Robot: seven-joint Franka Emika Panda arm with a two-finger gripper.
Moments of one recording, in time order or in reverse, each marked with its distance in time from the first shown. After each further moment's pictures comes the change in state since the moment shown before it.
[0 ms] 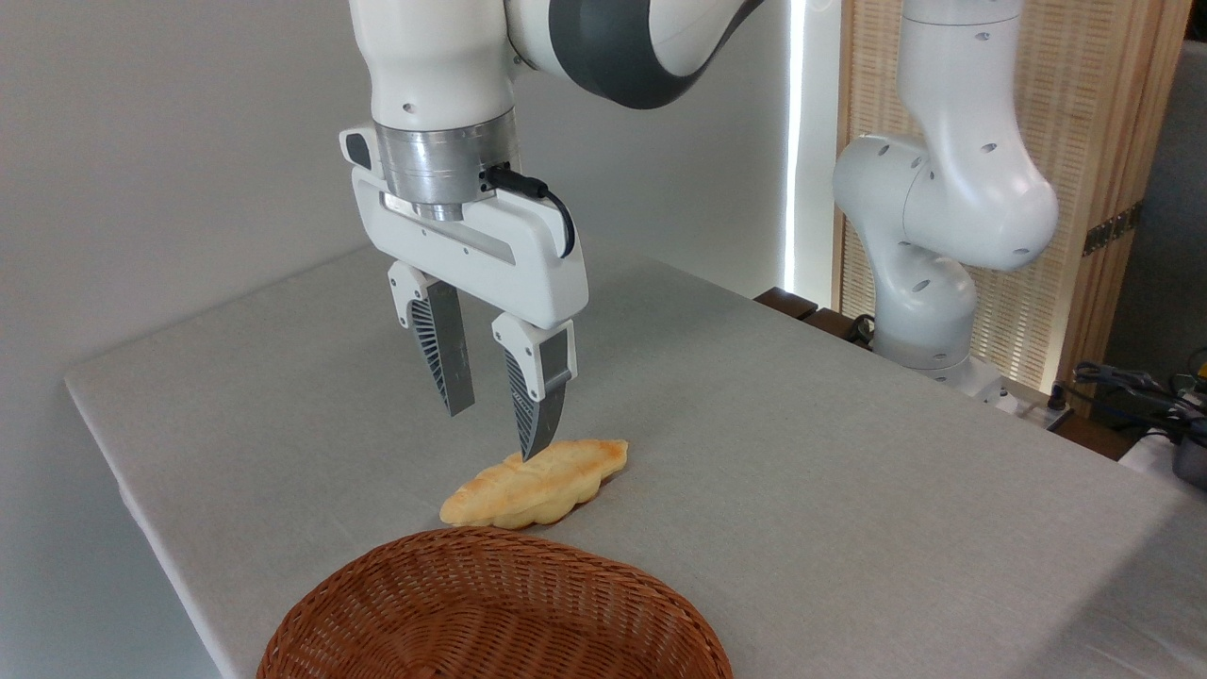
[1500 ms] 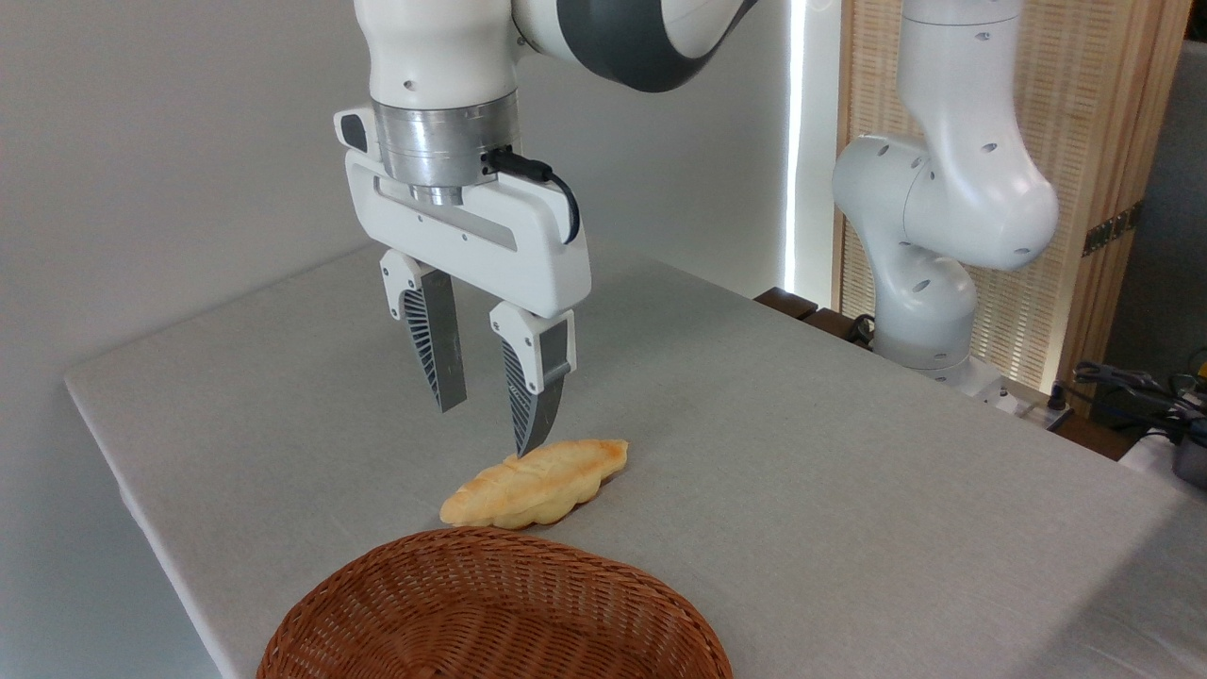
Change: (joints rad) arm 0.010 0.000 0.018 0.031 -0.006 0.001 0.001
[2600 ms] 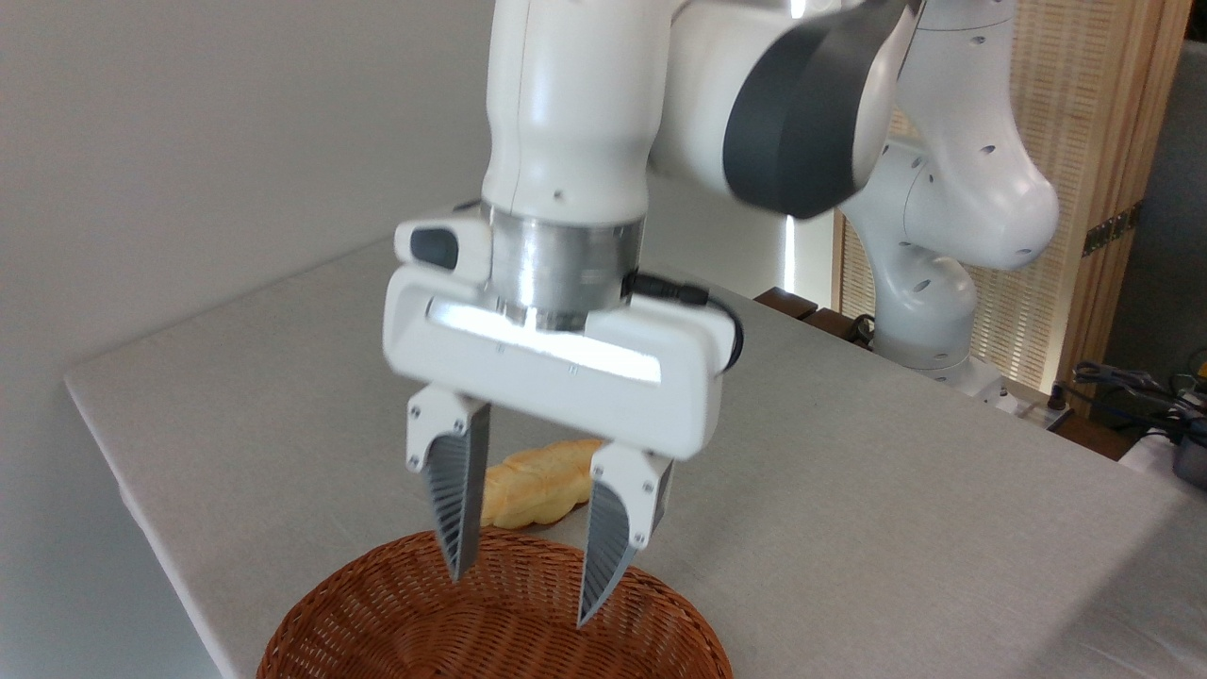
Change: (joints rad) arm 0.008 0.067 0.195 -0.080 -0.073 0.340 -0.123
